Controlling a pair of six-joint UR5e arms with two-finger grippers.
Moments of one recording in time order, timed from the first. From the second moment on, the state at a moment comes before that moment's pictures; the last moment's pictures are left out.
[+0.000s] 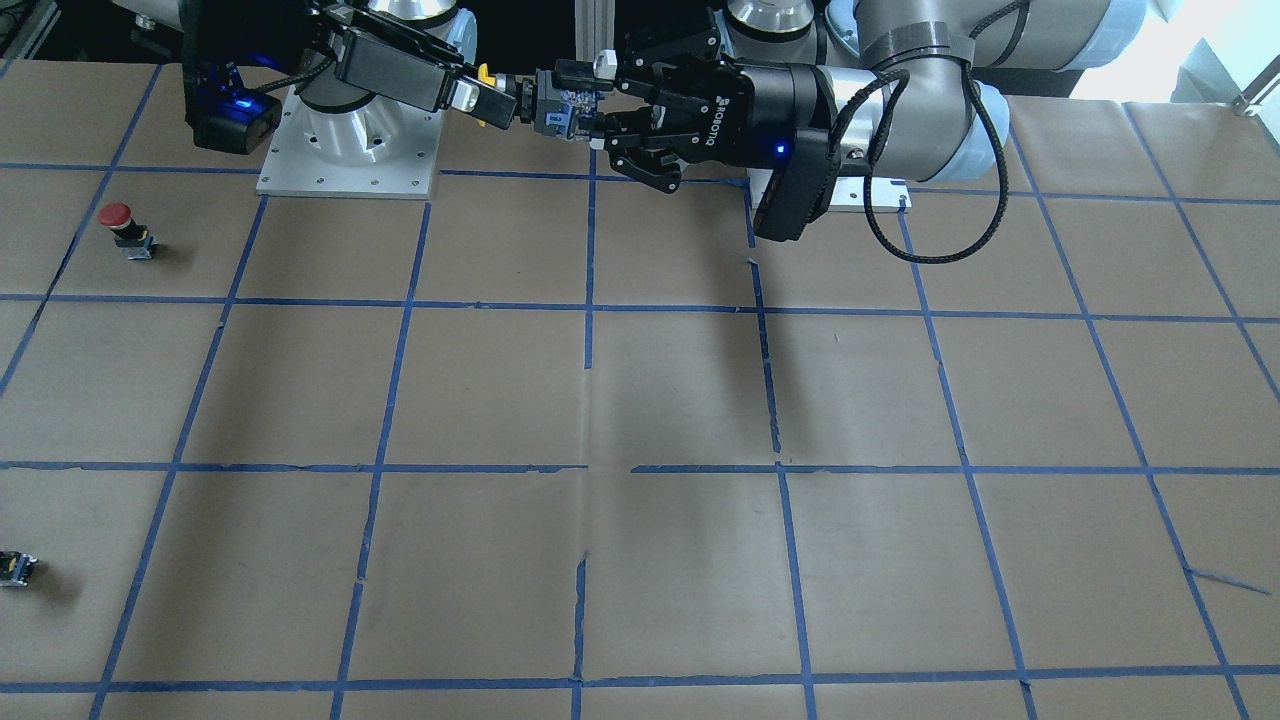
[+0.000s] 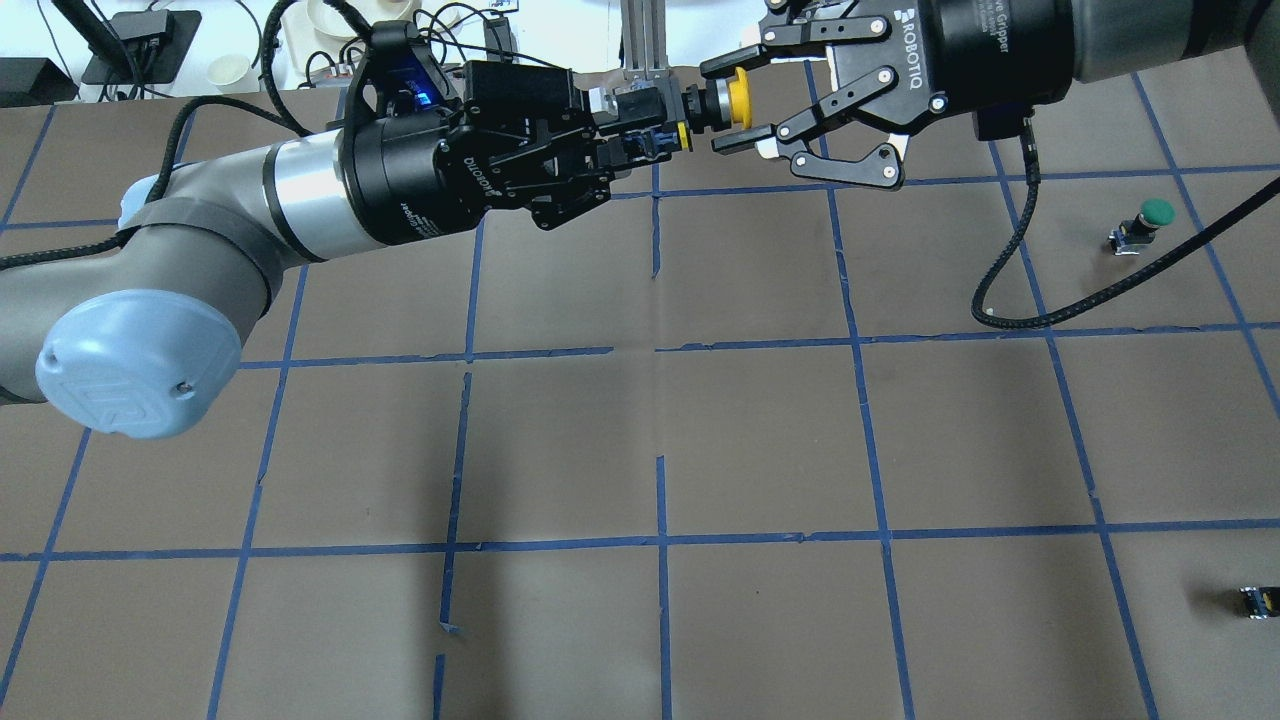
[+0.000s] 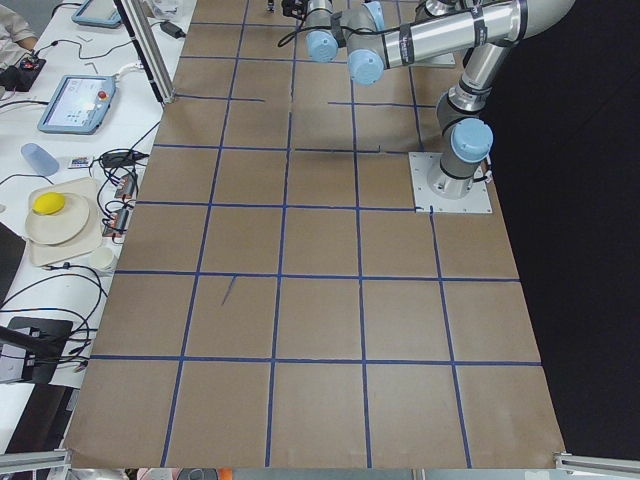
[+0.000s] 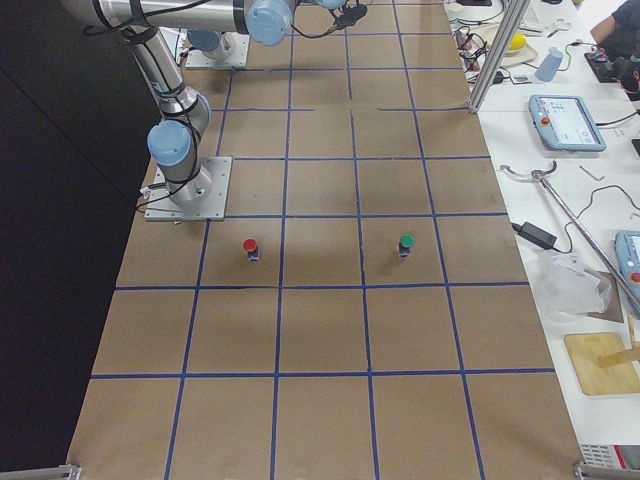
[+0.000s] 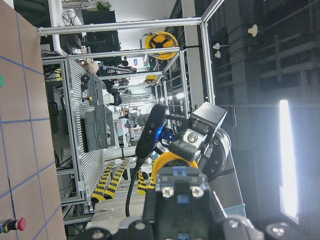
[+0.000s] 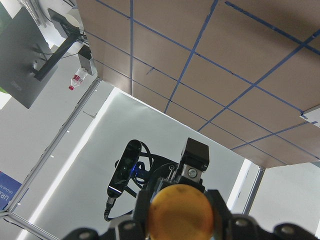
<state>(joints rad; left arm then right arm) -1.54 -1.52 -1.95 -1.59 -0.14 0.41 1.44 -1.70 1.68 -1.48 -0.42 0.93</state>
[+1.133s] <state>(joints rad) -1.47 -1.53 -1.93 -1.56 0.23 0.34 1.29 -1.70 1.68 -1.46 -0.73 0.70</state>
